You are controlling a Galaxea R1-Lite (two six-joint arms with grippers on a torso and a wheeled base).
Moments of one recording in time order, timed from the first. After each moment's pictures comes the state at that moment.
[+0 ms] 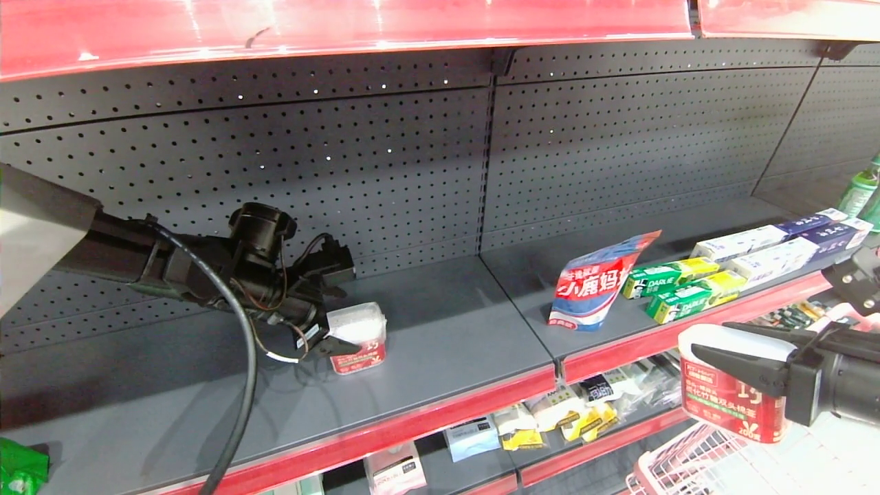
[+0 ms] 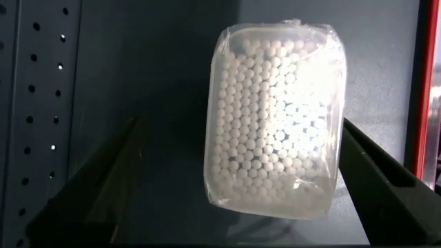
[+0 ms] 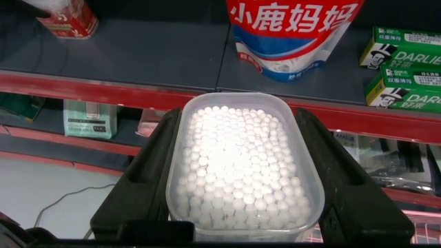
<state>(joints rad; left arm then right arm) -0.21 2.05 -1.20 0.08 -0.46 0.88 0.03 1.22 -0.42 -0.37 0.44 -0.15</state>
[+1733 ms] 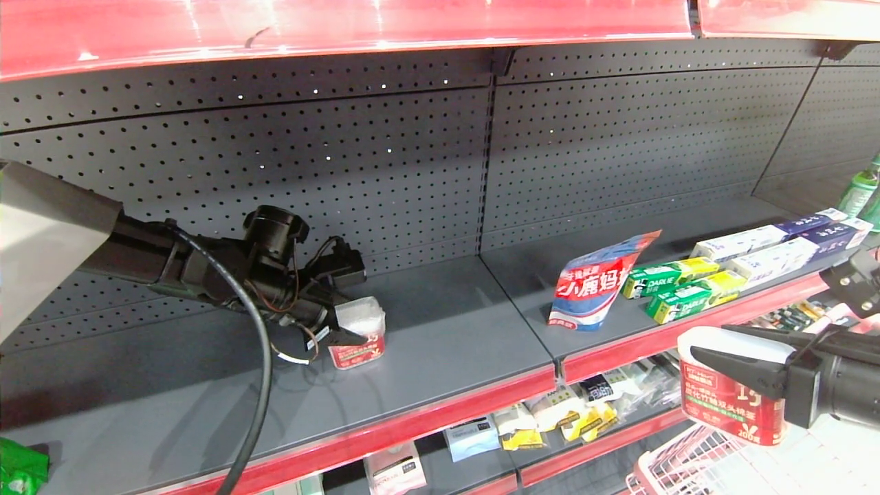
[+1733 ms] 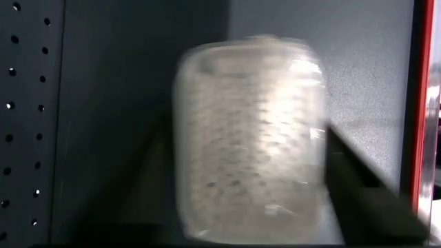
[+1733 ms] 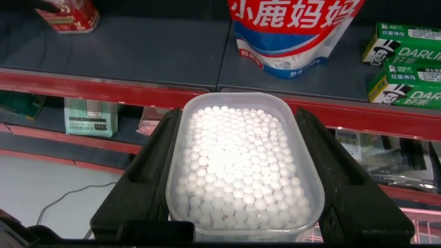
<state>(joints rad) -0.24 2.08 -1.23 0.08 -0.46 0.87 0.03 1.22 -0.41 -0.37 0.44 -0.15</state>
